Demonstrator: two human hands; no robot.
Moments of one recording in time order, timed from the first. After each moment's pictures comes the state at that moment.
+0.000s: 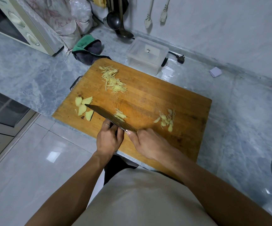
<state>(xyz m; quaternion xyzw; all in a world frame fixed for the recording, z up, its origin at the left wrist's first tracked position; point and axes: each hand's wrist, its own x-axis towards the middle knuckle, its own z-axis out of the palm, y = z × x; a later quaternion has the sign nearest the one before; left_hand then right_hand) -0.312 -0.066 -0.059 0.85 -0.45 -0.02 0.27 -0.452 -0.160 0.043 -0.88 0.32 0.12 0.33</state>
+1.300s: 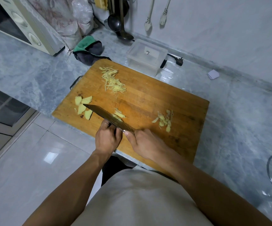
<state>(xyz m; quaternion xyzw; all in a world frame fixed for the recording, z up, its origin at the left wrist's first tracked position) -0.316 -0.064 -0.055 0.87 -0.43 -0.04 0.25 -0.455 -0.153 0.038 -0.89 0.31 0.10 0.33</state>
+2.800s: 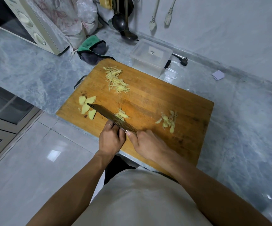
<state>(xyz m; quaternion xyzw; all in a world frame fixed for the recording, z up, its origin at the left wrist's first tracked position) -0.316 -0.064 -0.055 0.86 -0.43 -0.03 0.27 -0.449 -0.152 0.037 -0.88 0.32 0.11 0.33</state>
